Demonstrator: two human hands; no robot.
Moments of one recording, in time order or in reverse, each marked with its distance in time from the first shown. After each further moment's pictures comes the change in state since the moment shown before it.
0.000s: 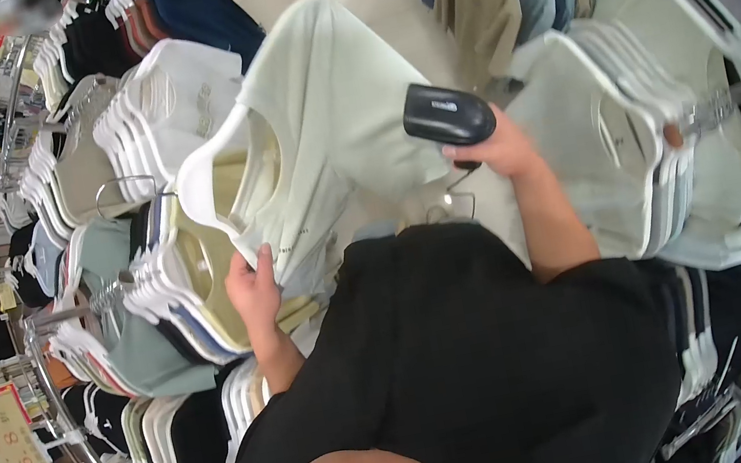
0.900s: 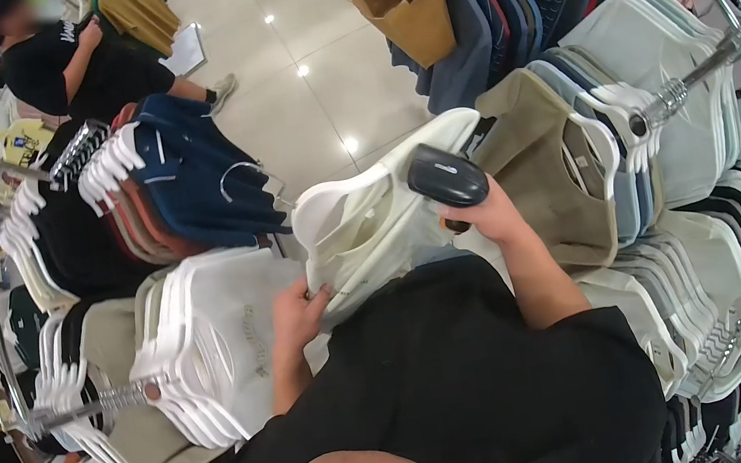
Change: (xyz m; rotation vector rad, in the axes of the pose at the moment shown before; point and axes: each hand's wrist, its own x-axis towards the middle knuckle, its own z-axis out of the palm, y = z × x) left_hand 0.539 0.034 0.193 0.070 -0.615 0.141; right_hand 0.488 -0.040 -0.007 0.076 0.285 0.000
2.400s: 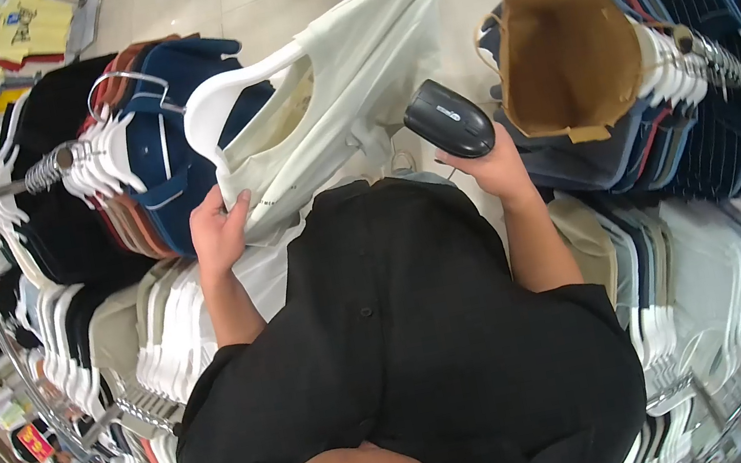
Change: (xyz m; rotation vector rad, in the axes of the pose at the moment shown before) left_hand 0.327 0.018 -0.135 0.078 0.379 -0.188; right_hand 0.404 0.003 0.020 -0.225 -0.278 0.178
